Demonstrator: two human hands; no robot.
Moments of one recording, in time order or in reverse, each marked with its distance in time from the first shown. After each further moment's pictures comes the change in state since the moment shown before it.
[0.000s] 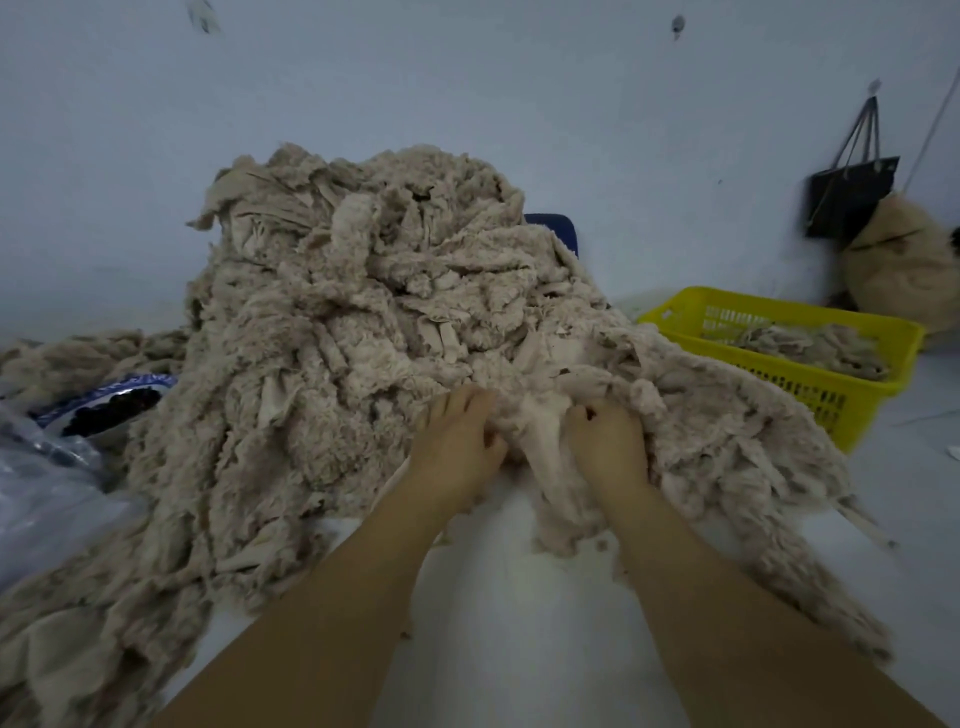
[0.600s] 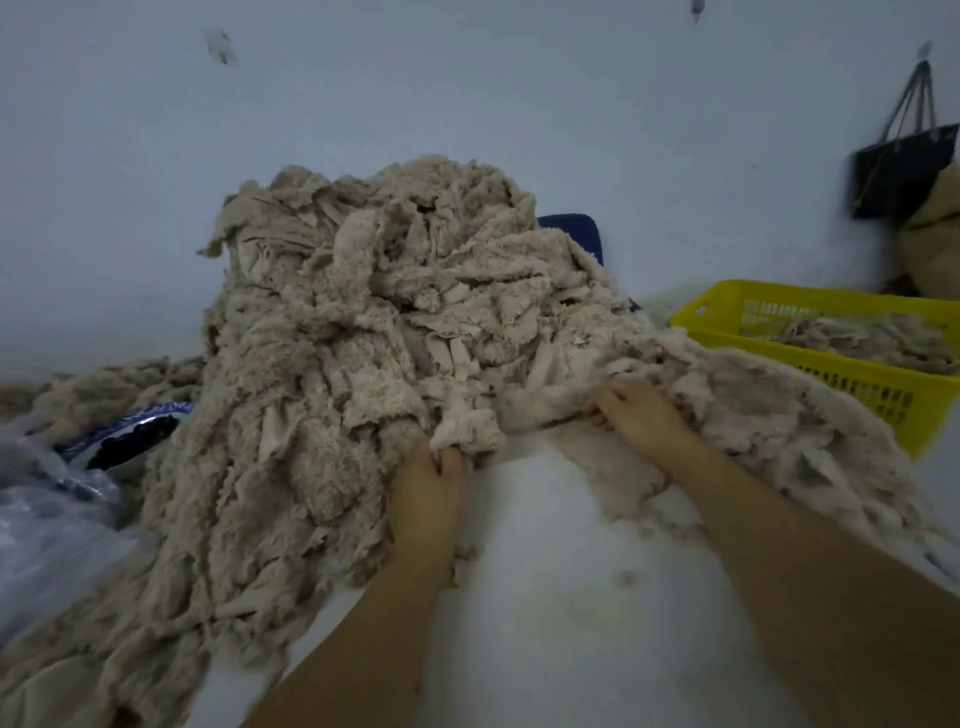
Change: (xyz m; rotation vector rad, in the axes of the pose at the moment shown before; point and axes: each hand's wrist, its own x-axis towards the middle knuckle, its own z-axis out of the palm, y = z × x) left_hand -0.005 -0.023 0.020 -0.507 0.333 -0.531; right_hand 0.083 0.021 -0.006 0.240 -0.332 -0.121
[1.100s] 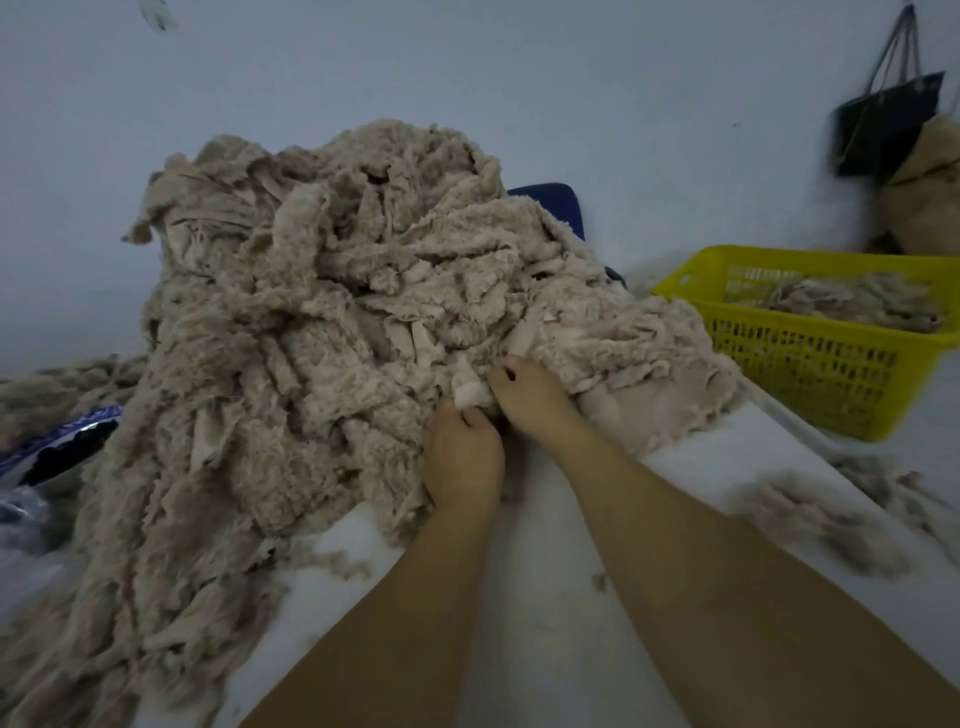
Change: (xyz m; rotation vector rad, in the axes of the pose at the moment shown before) left_hand 0.010 0.046 0.071 0.049 0.069 -0.038; right_hand 0.021 -0.030 0.071 -0.052 -0.057 -0.042
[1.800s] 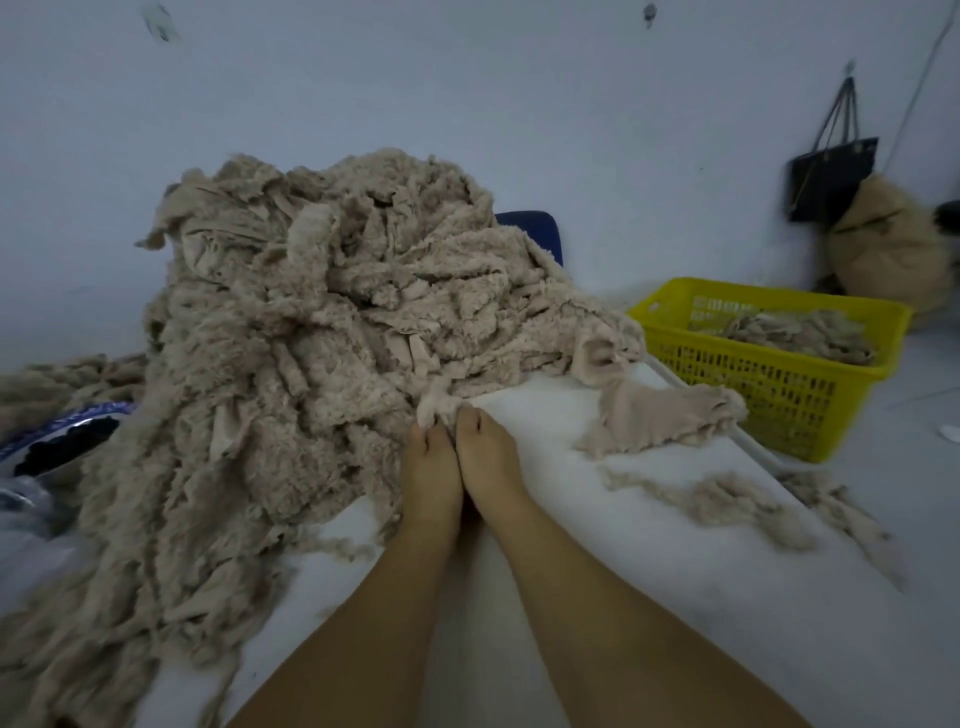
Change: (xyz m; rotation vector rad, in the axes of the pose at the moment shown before) left_hand -0.023 -0.012 -0.038 -0.554 -0.114 -0.193; right_hand -0.075 -0.032 0.042 0.101 0.086 0.042
